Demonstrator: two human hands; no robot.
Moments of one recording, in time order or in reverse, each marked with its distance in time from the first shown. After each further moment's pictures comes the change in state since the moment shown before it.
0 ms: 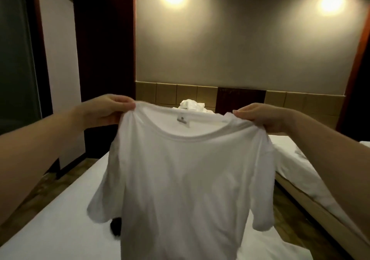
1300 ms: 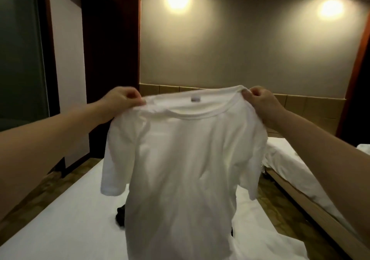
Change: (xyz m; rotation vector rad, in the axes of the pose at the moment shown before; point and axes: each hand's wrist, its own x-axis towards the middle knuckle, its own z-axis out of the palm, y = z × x) left_hand -0.038 0.021 0.032 0.417 0.339 0.176; right_hand -0.025 -0.010 0.023 -0.044 0.636 -0.267
